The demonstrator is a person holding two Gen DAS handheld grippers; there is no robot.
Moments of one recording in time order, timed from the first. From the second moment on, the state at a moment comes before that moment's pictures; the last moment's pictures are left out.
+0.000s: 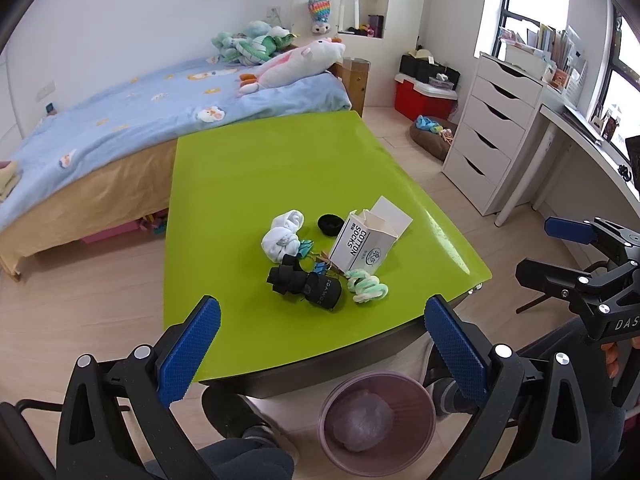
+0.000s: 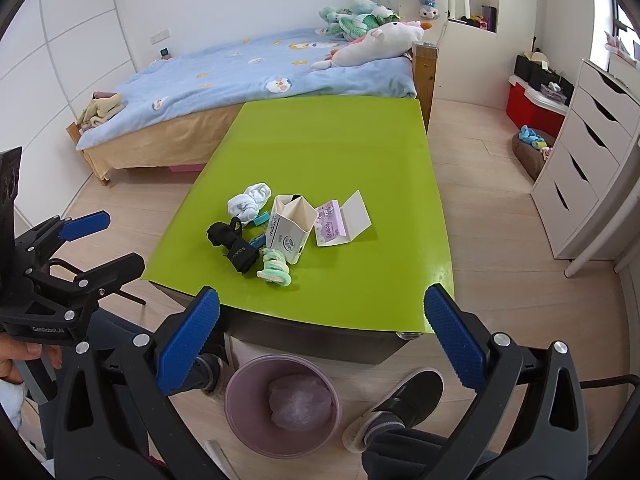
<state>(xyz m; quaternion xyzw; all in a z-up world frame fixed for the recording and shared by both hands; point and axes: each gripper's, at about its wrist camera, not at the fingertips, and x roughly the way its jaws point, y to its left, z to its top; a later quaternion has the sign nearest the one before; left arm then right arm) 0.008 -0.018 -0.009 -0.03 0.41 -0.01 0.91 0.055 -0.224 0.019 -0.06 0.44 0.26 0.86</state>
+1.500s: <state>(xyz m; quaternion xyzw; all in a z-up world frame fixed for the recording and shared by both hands) 0.002 0.008 -0.027 -0.05 0.43 0.01 0.90 0.176 -0.131 -0.079 -0.03 0.57 0.31 0.76</state>
